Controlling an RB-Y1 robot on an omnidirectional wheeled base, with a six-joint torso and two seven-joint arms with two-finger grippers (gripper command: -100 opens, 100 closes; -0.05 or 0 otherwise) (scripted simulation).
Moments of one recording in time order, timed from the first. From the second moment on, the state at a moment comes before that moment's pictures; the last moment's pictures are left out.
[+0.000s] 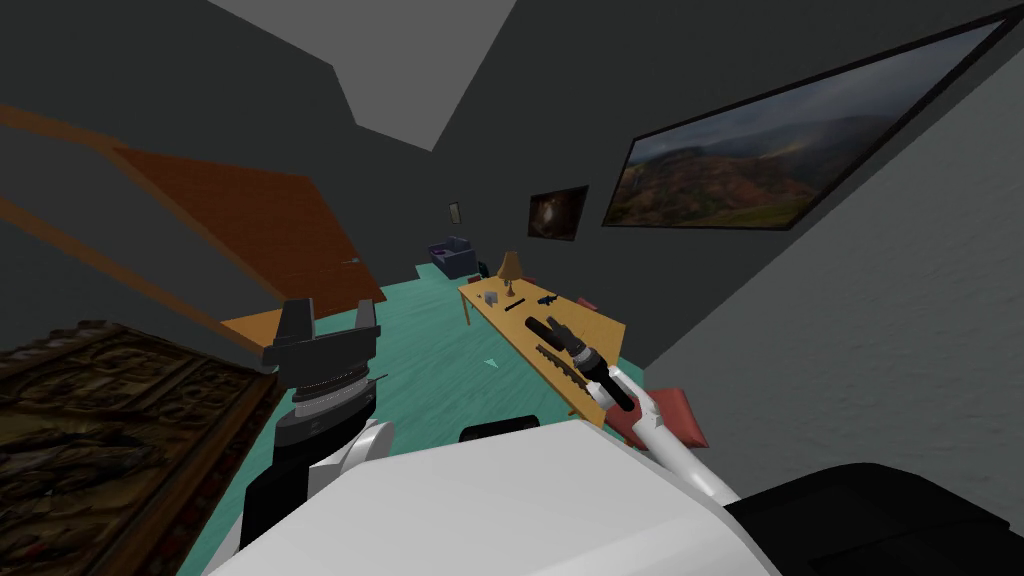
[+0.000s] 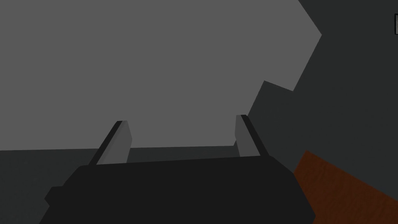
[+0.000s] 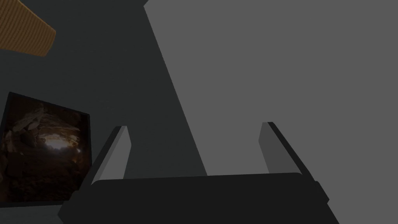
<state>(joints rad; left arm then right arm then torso) 0.55 0.03 0.00 -2.39 0.04 -0.64 0.08 0.29 -0.59 0.11 -1.80 0.14 -0.76 0.06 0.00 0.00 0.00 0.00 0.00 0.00</state>
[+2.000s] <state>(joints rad) 0.55 0.03 0.00 -2.39 0.04 -0.64 0.08 0.21 -0.90 0.30 -1.27 0.33 -0.80 0.20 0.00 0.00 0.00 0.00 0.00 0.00</state>
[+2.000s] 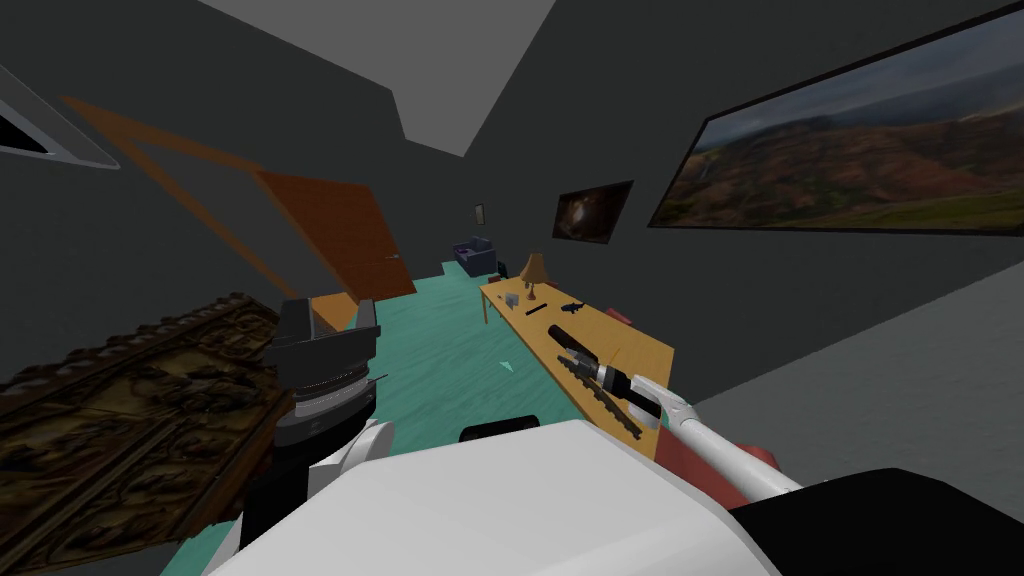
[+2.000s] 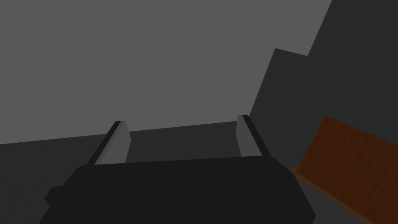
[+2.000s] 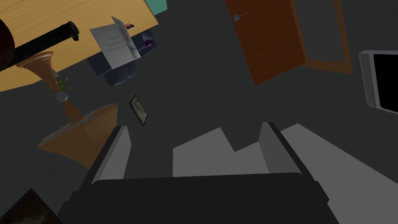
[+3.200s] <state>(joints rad) 0.55 0.03 0.00 -2.39 0.04 -0.64 0.08 0.23 -1.04 0.41 -1.01 0.41 -0.74 0.26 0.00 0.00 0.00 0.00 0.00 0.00</state>
